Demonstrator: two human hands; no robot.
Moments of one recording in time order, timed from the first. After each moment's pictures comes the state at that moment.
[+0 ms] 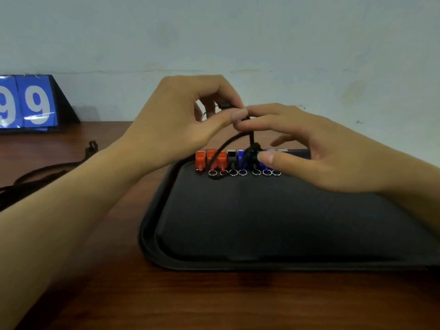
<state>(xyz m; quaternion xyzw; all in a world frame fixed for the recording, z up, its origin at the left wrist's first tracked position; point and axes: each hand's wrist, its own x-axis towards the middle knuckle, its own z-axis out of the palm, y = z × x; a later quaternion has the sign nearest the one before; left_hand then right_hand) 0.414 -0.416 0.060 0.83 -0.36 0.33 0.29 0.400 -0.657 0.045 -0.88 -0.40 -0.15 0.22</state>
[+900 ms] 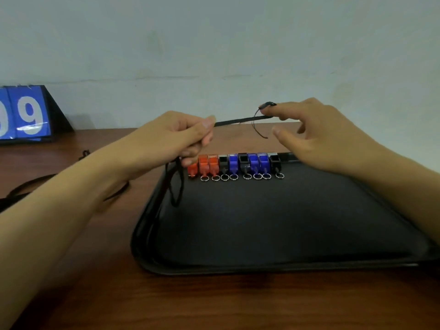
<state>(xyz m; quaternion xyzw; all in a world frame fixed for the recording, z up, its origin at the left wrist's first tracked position) 0.430 -0.404 0.053 0.85 -0.30 0.03 0.42 0.416 -0.674 0.052 -0.93 -0.20 -0.24 0.19</state>
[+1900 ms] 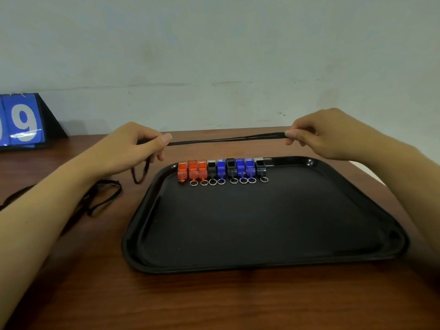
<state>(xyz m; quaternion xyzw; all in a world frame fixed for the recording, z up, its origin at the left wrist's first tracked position) 0.453 -0.356 0.049 0.92 -0.23 0.16 0.28 0.447 -0.741 0.064 -0.96 -0.17 -0.18 0.09</state>
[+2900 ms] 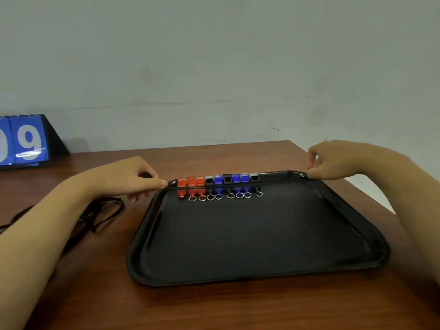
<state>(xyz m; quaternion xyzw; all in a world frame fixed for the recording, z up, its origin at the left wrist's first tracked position) 0.455 -0.344 0.052 0.95 -0.20 -0.04 0.23 0.439 -0.763 0.069 -1.00 -0.01 0.00 0.01</state>
